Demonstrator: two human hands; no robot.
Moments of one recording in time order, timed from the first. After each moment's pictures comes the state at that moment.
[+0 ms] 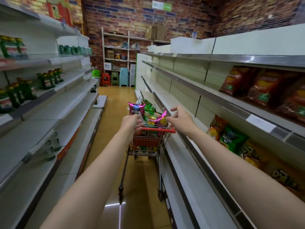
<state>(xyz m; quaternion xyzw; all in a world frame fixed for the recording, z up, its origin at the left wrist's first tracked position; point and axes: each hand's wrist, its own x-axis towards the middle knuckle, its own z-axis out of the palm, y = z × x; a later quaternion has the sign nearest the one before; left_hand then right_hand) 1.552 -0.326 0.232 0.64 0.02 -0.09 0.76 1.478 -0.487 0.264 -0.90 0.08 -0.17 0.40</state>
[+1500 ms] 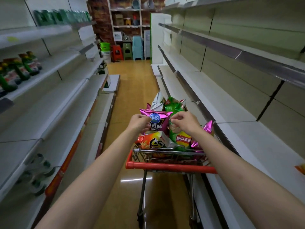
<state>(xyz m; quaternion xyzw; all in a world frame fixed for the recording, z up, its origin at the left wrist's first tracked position) 2.082 -0.420 0.134 0.78 0.03 -0.13 0.61 2.032 -0.590 0.139 -0.88 0.13 -0.05 0.46</state>
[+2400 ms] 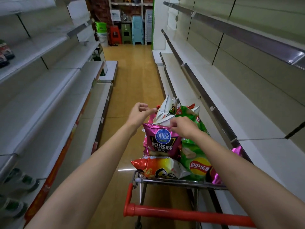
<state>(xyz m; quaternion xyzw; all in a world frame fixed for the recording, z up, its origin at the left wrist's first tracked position) 2.279 -0.428 0.104 0.78 -0.06 -0.10 0.62 2.226 -0.602 0.100 -0.98 0.06 0.09 0.16</state>
